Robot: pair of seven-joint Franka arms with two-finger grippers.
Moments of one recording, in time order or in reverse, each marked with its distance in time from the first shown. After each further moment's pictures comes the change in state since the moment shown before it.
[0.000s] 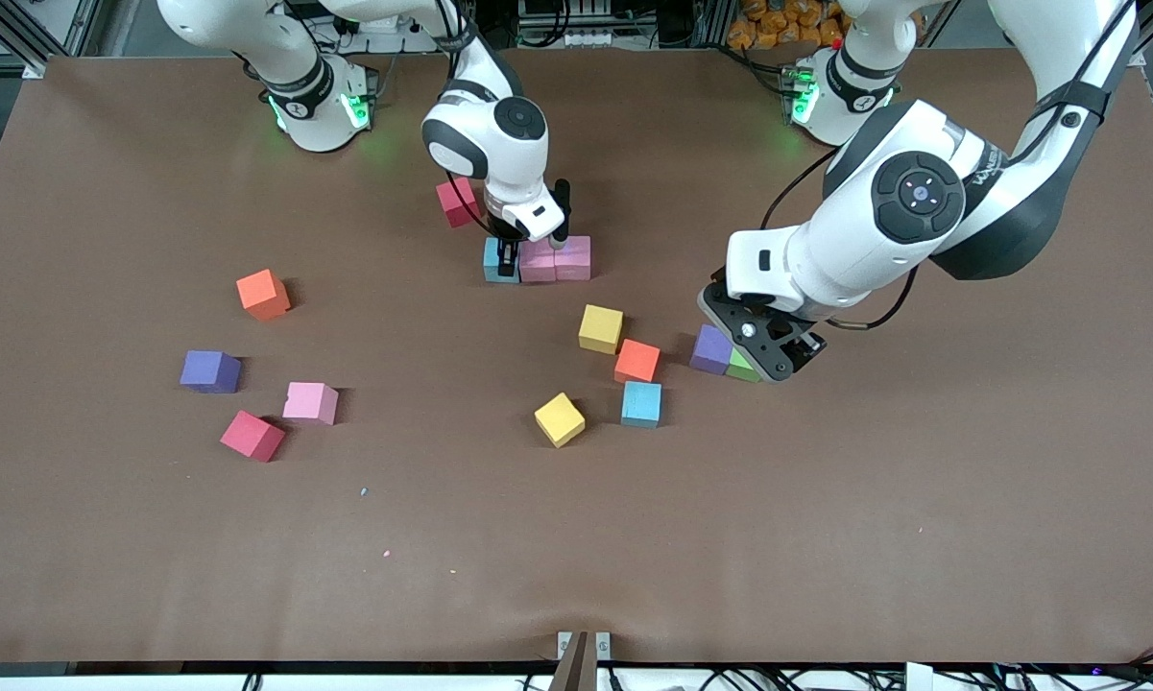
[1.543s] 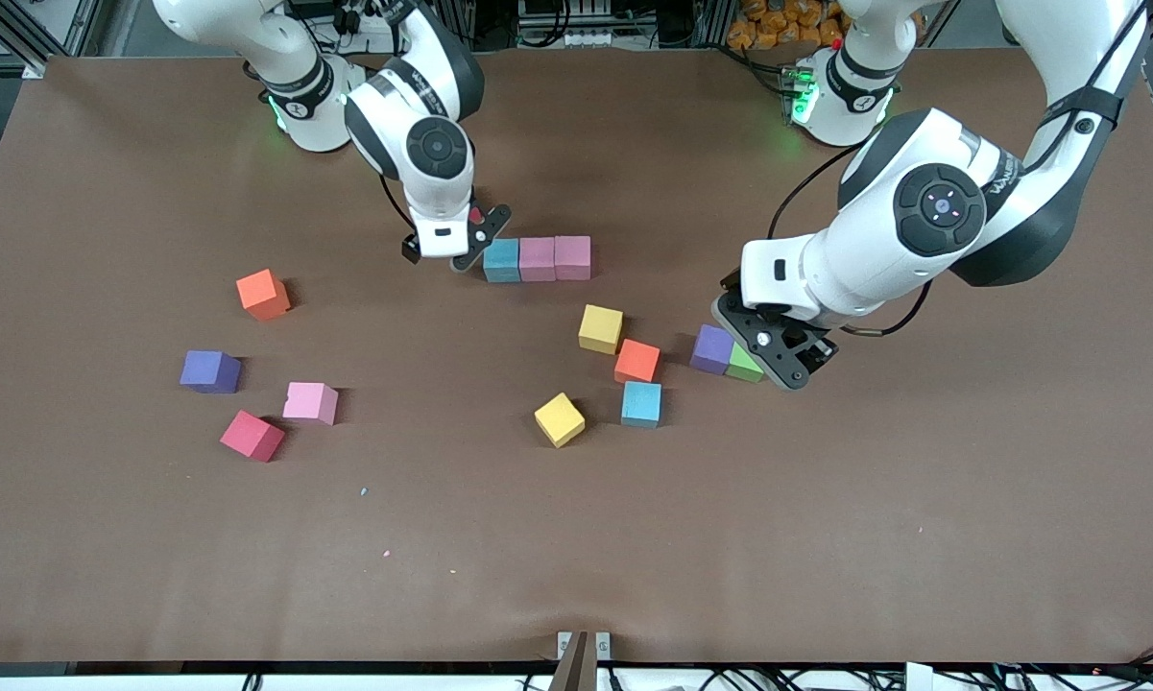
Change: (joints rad) left arm 0.022 0.004 0.002 0.000 -0.024 -0.001 0.000; right arm -0.179 -0.222 -0.014 -0.022 0.313 -0.451 0.263
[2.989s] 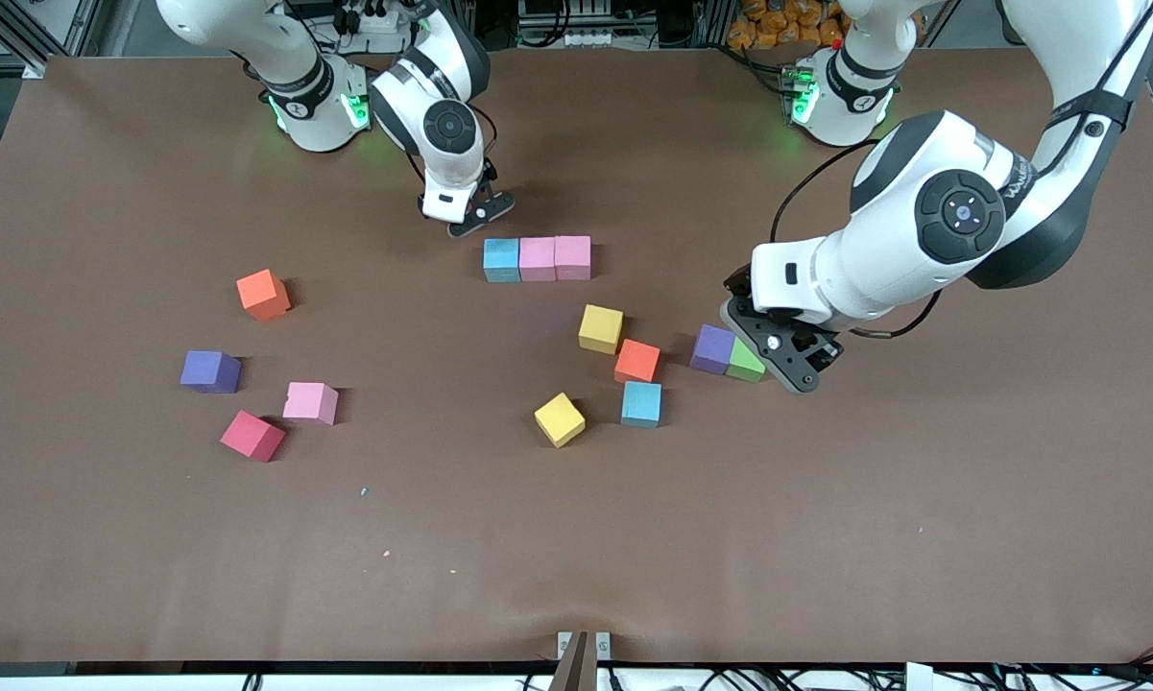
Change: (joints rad) left arm 0.016 0.000 0.000 0.003 -0.029 0.000 0.000; right arm 0.146 0.008 0.018 -0.271 0.118 0.309 0.318
